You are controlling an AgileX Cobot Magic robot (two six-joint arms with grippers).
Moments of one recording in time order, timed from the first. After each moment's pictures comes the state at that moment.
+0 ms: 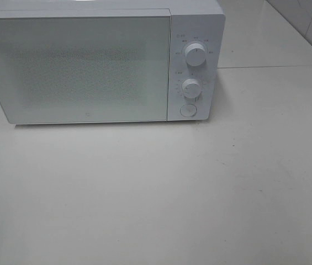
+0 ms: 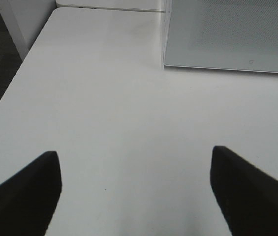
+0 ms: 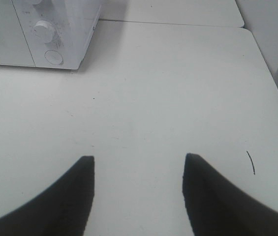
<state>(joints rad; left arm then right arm) 0.05 0.00 -0.52 0.00 1.09 -0.02 0.09 -0.01 -0.50 -0.02 1.00 -0.01</state>
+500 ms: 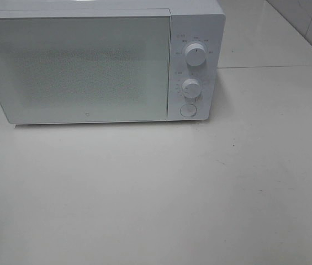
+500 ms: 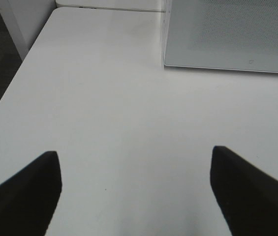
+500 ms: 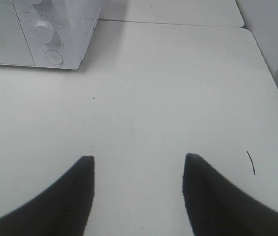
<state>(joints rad) 0.05 0.00 -0.52 0.00 1.09 -0.02 0.09 -0.01 -0.50 -0.02 1.00 -0.01</state>
